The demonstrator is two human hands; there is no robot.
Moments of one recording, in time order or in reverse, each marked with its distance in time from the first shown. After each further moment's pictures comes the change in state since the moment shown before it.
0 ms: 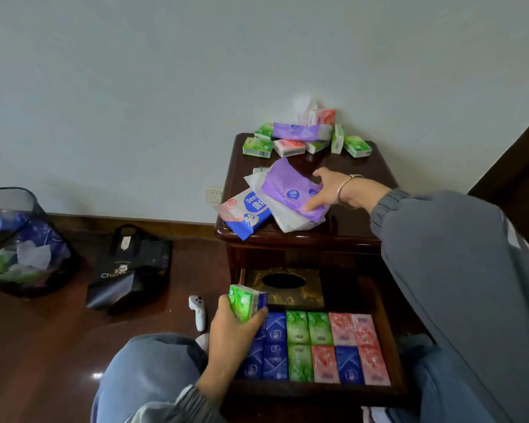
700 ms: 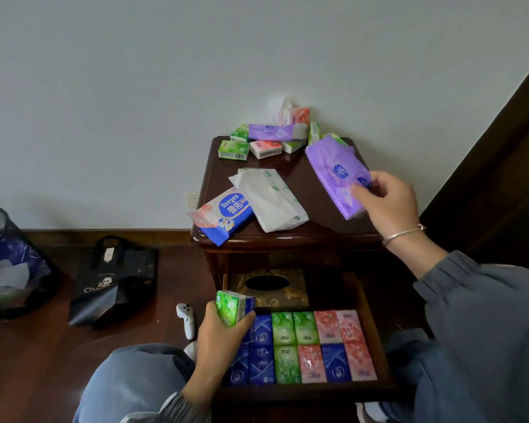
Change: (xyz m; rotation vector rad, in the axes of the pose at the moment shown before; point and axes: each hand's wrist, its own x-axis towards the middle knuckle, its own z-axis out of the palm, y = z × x) left_hand 0.006 0.000 0.015 -0.002 -0.058 -0.031; right_hand -0.103 0.070 -0.005 0.656 0.775 -0.213
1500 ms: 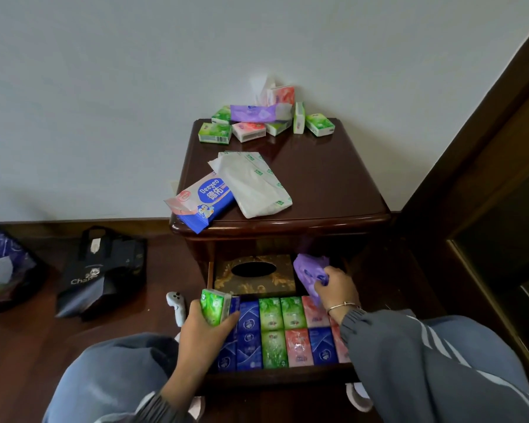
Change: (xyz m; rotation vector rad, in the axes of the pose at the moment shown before) left_hand -0.009 -0.008 0.002 0.109 -0.020 -0.037; right_hand -0.119 0.162 0.045 -0.689 -0.378 0.384
